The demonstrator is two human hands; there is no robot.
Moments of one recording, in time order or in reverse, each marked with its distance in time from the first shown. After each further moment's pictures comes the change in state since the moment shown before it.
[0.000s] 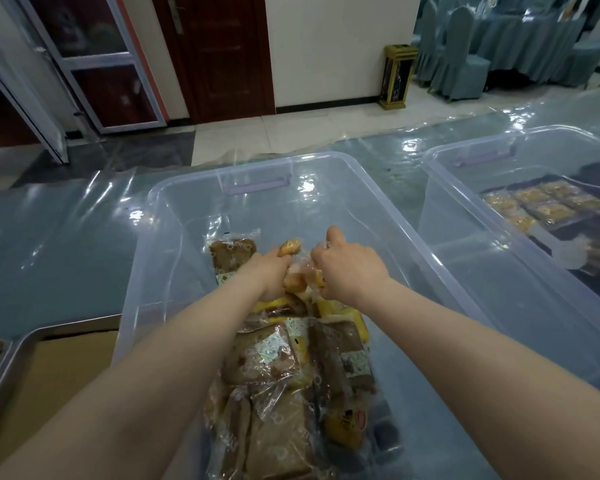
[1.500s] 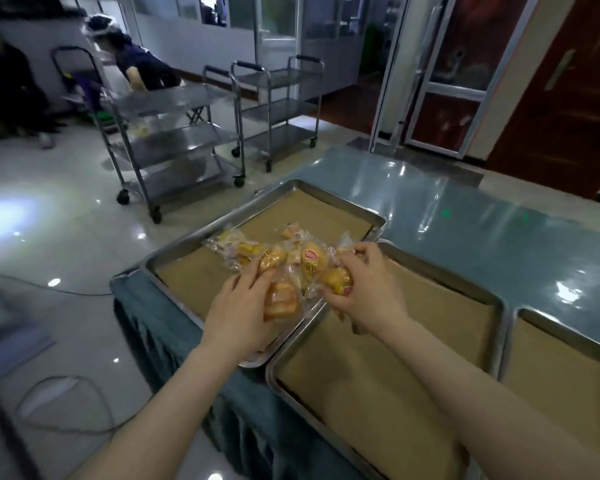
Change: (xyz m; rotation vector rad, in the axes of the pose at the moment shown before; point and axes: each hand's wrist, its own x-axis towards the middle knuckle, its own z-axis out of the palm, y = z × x) left_hand -0.733 -0.503 0.185 -0.299 0.588 -0.885; right_hand -0.091 -0.809 -0.022 0.532 0.220 -0.731
